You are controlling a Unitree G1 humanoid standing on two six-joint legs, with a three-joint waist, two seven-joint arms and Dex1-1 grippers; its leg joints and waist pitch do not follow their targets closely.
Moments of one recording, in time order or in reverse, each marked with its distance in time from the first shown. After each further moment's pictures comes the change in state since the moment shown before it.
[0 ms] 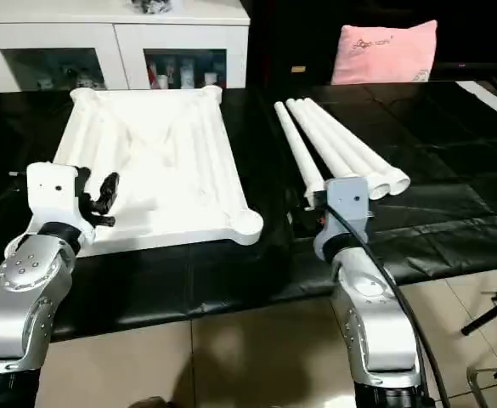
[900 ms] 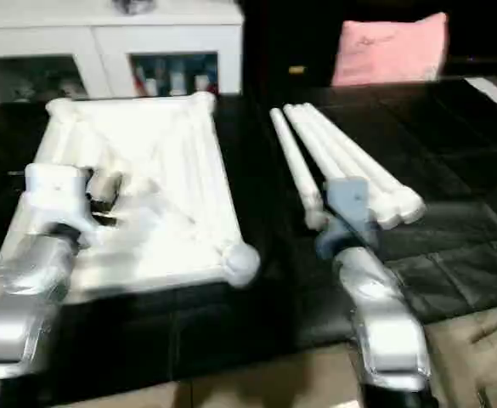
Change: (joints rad) left arm 0.012 -0.015 -0.032 -0.041 -0.020 0.001 -0.023; right arm 0.003 -0.034 -0.021 0.001 -0.003 0.002 -0.001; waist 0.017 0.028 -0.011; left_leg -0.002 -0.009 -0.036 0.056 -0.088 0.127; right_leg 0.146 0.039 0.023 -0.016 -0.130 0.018
